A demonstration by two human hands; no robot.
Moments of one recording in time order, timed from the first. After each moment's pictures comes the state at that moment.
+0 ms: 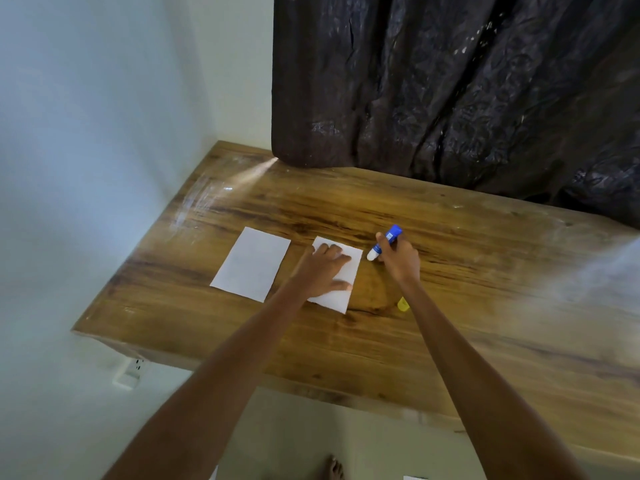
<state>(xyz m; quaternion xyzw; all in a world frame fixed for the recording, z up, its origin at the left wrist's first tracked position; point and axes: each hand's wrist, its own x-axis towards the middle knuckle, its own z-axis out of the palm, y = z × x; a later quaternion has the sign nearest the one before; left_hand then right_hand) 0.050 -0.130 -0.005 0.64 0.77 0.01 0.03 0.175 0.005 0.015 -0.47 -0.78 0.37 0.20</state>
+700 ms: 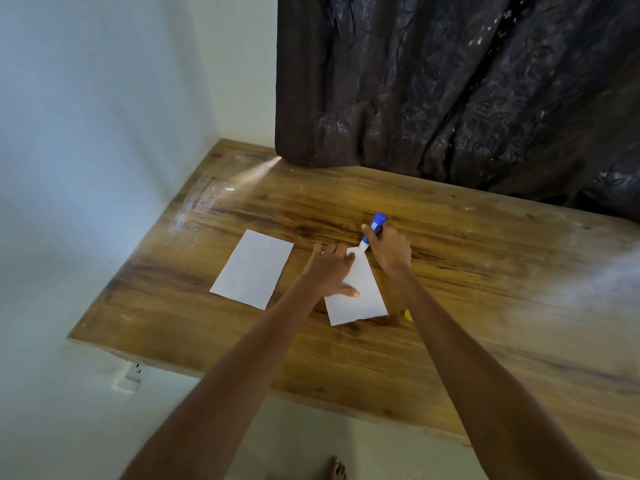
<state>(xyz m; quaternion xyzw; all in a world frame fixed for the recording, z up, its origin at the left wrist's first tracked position) 0.051 -0.111 0.001 0.62 0.78 -0.07 0.00 0.125 0.018 0.010 -0.45 -0.84 0.27 0.14</state>
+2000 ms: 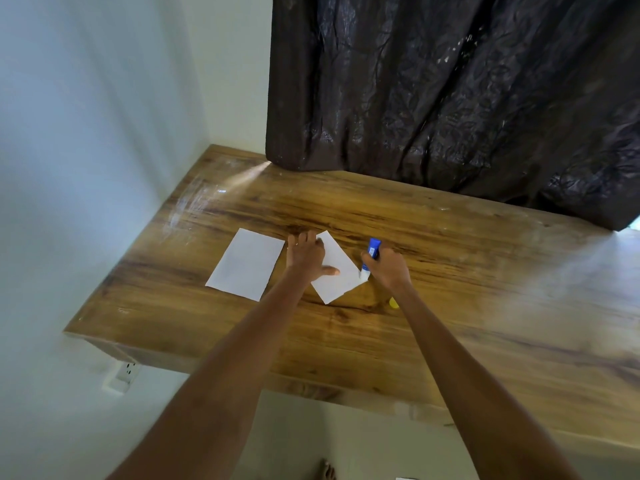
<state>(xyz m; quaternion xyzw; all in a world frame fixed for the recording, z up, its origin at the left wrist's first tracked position) 0.041 -0.116 0.002 0.50 0.87 -0.01 0.03 0.186 -0.014 0.023 -0.45 -0.83 0.31 0.09</state>
